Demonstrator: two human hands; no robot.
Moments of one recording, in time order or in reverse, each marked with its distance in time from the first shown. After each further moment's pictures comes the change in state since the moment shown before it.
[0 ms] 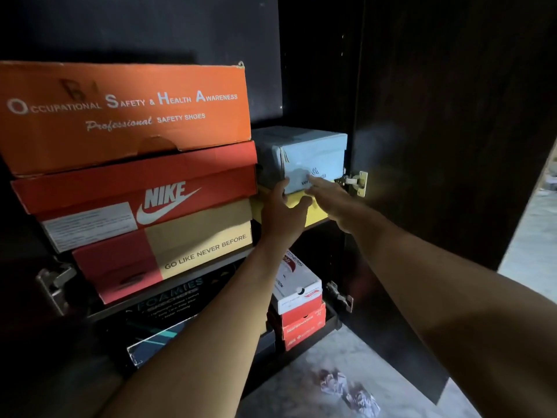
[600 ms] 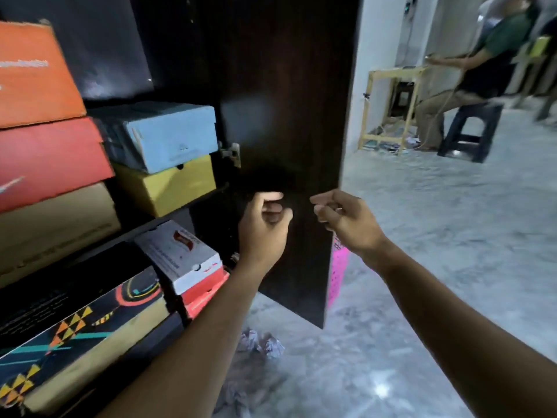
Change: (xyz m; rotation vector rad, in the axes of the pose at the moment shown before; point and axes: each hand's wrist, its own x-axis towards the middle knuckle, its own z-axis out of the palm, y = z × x) left_hand -0.138 0.025 0.146 -0.087 -0.173 0.153; right_hand -0.196 0.113 -0.183 -0.059 0.387 -0.178
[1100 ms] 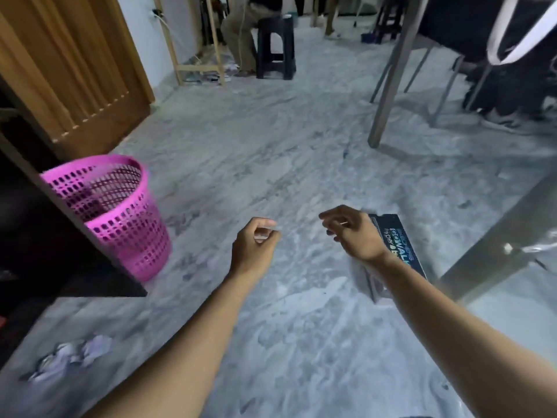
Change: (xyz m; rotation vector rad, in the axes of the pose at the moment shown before) left_hand -0.244 -0.009 0.335 -0.035 -0.803 -0.251; right_hand -0.263 0.199 -0.334 -0.276 0.442 0.525
